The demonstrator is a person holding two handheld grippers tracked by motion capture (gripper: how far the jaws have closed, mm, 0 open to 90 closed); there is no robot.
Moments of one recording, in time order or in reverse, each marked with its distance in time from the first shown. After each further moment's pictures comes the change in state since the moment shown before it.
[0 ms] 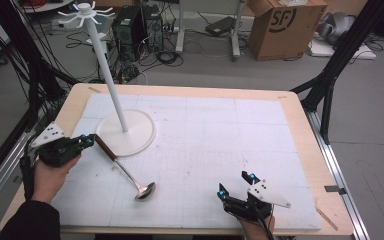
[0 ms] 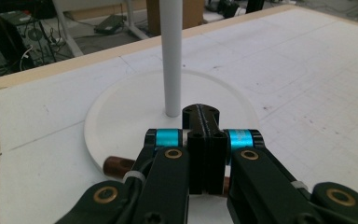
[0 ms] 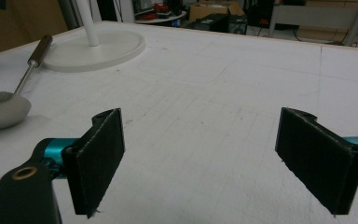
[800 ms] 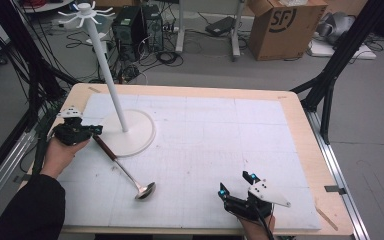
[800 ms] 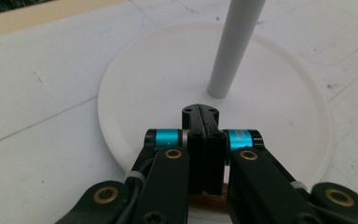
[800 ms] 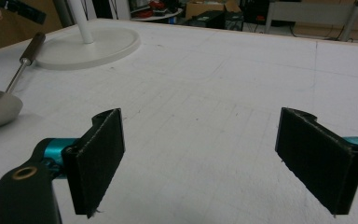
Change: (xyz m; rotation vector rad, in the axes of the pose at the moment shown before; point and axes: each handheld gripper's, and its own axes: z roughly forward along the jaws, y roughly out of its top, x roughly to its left) left arm 0.046 0.003 0.060 0.241 -0.027 -0.056; right arm -0.002 -0.002 0.002 0.012 -0.015 0.008
